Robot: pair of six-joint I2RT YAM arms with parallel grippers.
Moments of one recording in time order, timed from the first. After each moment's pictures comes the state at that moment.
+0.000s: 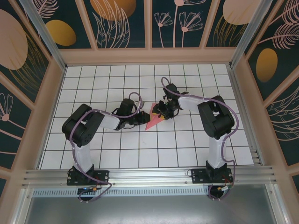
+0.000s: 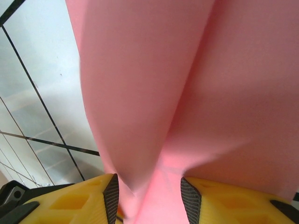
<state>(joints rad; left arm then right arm) -0.56 1.91 0.78 0.44 0.59 -0.77 0.51 1.99 1.21 -0.41 -0.48 0.84</state>
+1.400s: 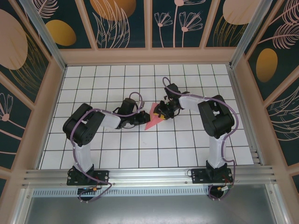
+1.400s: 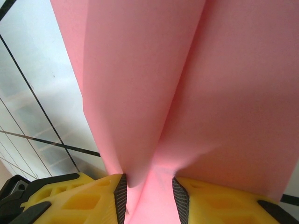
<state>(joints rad) -0.57 1.92 0.82 0.36 0.54 -0.76 0.49 2.01 1.21 -0.42 -0.51 0.84</state>
